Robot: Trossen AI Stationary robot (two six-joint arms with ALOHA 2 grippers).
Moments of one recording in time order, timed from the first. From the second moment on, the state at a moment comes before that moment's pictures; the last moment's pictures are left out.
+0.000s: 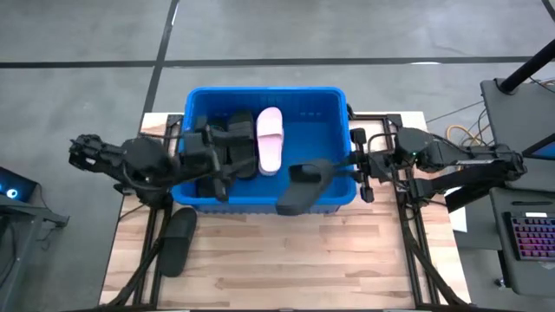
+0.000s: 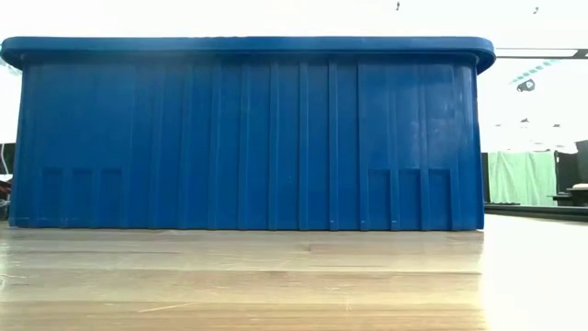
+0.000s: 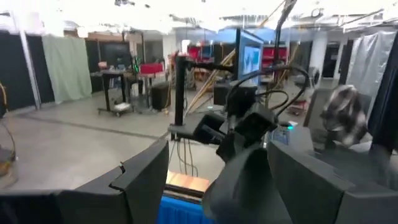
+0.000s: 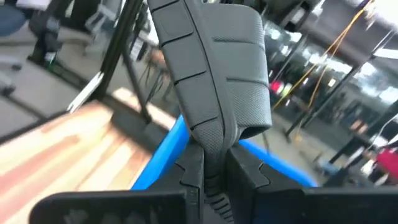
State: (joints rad) left arm -0.37 1.19 1.51 -0.15 -0.69 0.03; right arm 0.03 0.92 0.96 -0.09 -0.15 -0.52
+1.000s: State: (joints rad) left arm -0.19 1.65 2.09 -0.67 -0.22 -0.05; right arm 0.04 0.84 1.00 -0.42 -0.30 -0.58
